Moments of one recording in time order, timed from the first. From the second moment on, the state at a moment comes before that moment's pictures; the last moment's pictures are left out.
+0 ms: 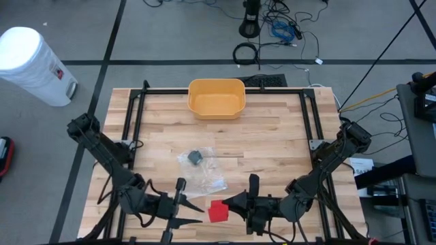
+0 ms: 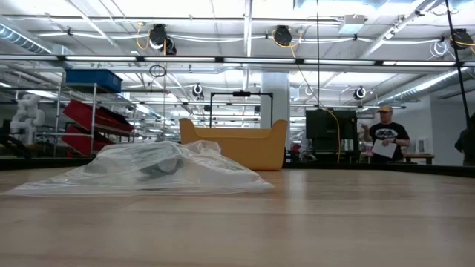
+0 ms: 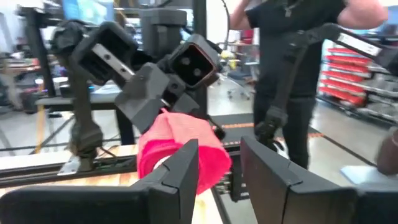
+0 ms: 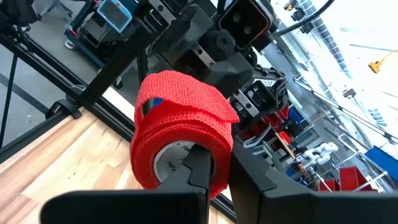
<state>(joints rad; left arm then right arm) -0.80 1.48 1.12 0.43 -0.58 0.03 0.73 1.68 1.30 0.40 0.79 -0.76</state>
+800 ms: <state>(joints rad) -0.78 1.53 1.12 0.51 -0.68 0.04 0.73 1.68 1.30 0.39 0.79 -0.77</state>
